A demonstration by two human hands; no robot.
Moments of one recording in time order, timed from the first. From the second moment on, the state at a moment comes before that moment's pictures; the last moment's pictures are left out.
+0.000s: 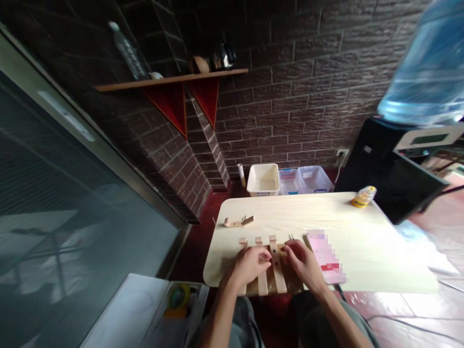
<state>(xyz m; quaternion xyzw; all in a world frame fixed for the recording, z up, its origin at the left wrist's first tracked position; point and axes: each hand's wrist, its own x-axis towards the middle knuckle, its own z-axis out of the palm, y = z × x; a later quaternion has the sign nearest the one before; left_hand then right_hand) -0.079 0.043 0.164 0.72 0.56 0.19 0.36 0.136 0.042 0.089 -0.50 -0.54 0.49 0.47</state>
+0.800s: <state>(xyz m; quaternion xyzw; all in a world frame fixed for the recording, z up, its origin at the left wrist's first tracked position) -0.078 0.067 0.129 0.72 0.54 0.17 0.40 0.142 0.054 0.121 -0.49 -0.66 0.49 0.30</state>
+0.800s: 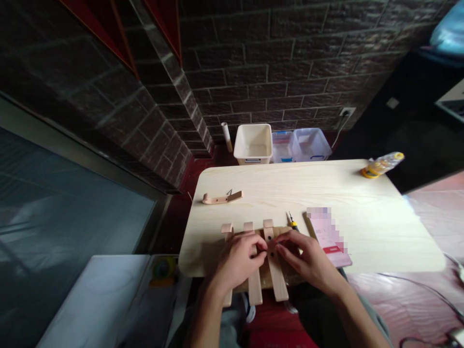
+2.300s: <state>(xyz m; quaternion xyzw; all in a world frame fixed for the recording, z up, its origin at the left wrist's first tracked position) -0.071 0.072 0.124 0.69 0.51 0.25 0.44 0.172 0.107 0.073 -0.69 -0.69 0.22 -0.06</state>
